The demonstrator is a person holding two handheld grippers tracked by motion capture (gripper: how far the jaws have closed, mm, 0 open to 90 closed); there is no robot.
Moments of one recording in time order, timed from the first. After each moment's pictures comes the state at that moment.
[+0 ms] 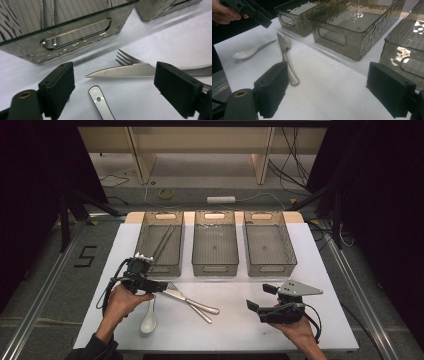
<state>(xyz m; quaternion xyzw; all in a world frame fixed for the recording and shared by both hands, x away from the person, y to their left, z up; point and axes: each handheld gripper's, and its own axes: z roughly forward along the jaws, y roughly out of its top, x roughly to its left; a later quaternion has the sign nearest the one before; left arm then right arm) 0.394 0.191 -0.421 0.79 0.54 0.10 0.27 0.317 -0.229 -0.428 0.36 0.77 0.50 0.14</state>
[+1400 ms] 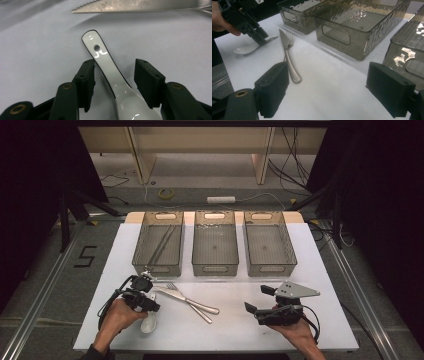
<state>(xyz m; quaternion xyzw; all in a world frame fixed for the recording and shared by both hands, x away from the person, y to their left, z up) 0.375 0.190 -0.463 0.84 0.52 0.04 0.15 0.313 -0.224 -0.427 0.35 0.79 0.49 0.14</state>
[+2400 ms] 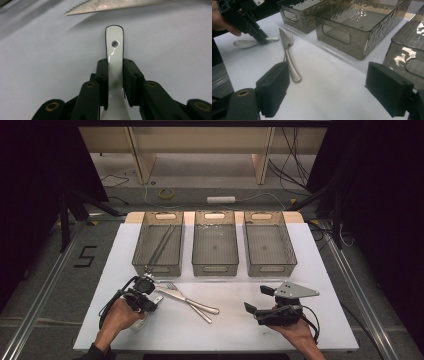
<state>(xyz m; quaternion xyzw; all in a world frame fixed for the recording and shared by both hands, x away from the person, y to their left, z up) 0.373 0.187 -0.463 0.86 0.48 0.06 0.14 0.313 -0.223 -0.427 0.35 0.79 0.49 0.15</state>
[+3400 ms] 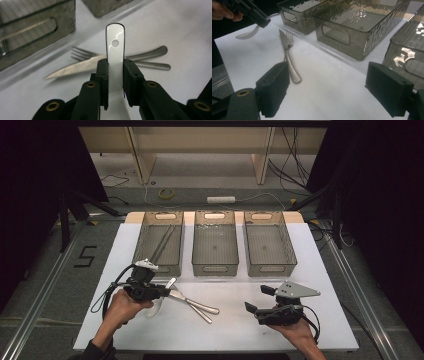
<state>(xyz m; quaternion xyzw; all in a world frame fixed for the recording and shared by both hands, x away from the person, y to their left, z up) 0.375 0.176 -0.407 0.83 0.44 0.04 0.34 0.313 -0.224 -0.427 0.35 0.78 0.49 0.14</state>
